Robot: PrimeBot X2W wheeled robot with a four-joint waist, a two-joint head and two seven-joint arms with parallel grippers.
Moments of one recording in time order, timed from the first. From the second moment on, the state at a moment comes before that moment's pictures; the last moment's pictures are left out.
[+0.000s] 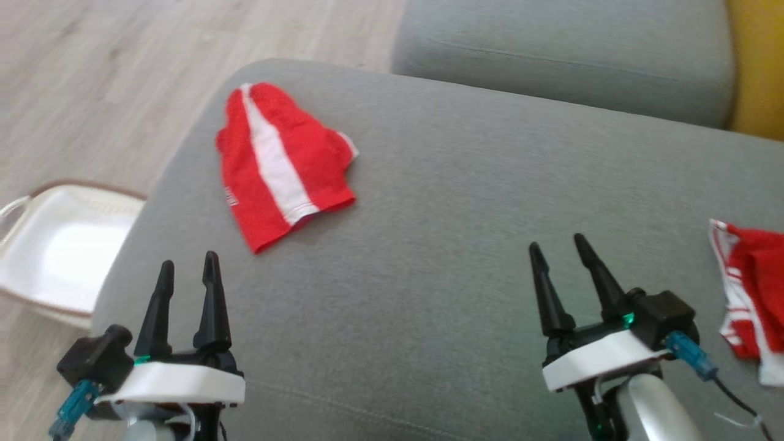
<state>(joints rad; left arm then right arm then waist) 0.05 0.04 -0.08 0.06 -0.40 -0.03 -0.26 -0.09 -0.05 0.20 0.29 0.21 0.13 -0.25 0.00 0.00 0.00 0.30</state>
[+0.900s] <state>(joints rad) 0.06 0.04 -0.02 0.06 -0.38 -0.04 -0.26 -0.09 -0.05 0.21 0.31 0.22 0.13 -0.25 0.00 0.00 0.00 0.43</state>
